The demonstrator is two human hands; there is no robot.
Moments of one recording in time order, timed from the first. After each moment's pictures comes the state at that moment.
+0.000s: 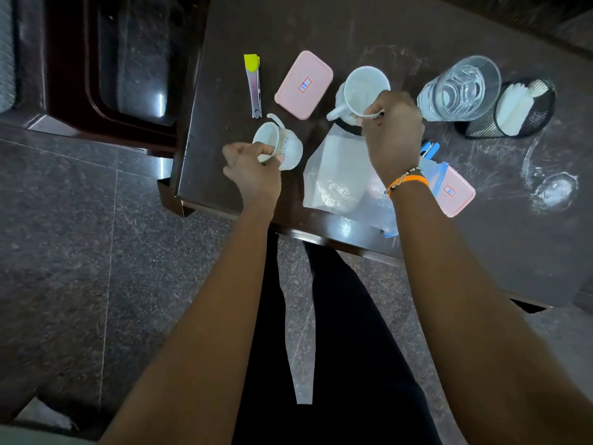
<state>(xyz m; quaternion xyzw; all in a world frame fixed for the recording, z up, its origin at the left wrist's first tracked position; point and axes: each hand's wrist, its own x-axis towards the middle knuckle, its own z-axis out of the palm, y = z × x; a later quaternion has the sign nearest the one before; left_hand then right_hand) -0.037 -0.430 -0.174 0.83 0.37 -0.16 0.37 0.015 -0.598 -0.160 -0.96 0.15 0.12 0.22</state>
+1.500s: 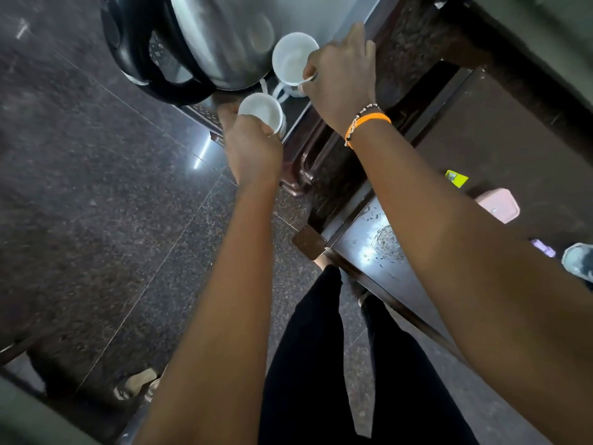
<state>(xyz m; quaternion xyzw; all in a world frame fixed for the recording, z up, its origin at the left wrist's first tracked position) 0.034 -0.093 -0.110 0.83 0.47 -0.04 0.30 0.143 -0.165 -0.120 -0.96 -0.25 0.11 0.10</state>
